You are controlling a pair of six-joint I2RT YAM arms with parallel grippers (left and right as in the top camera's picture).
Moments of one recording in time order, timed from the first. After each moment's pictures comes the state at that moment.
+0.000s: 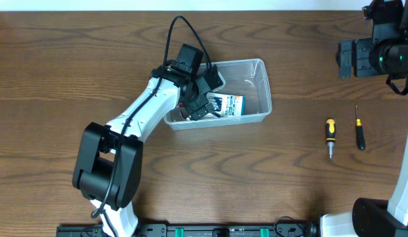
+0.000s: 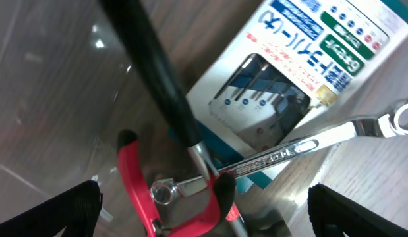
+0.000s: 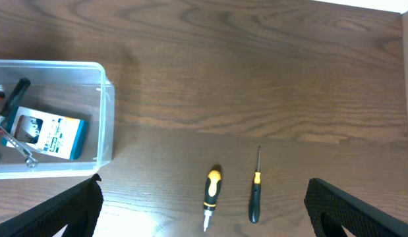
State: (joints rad) left arm -0.41 1.91 1.39 -0.68 0.15 0.61; right arm -0.08 1.62 2.13 -1.46 -0.01 -0.17
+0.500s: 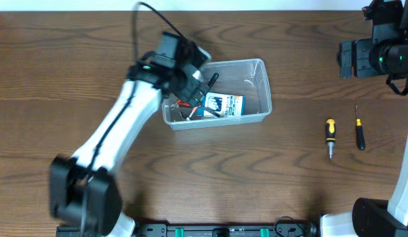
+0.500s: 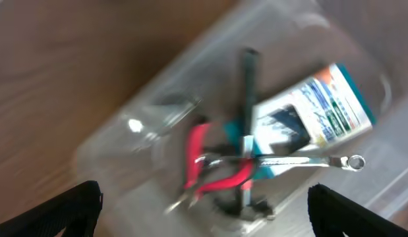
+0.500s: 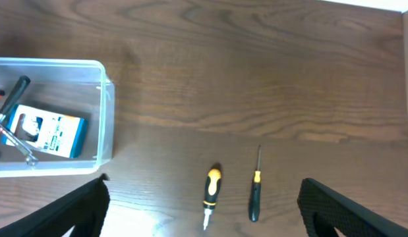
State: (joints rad) left arm -0.32 1.67 1.43 -0.75 0.11 0.26; right arm -0.08 1.62 2.13 -1.46 -0.01 -0.17
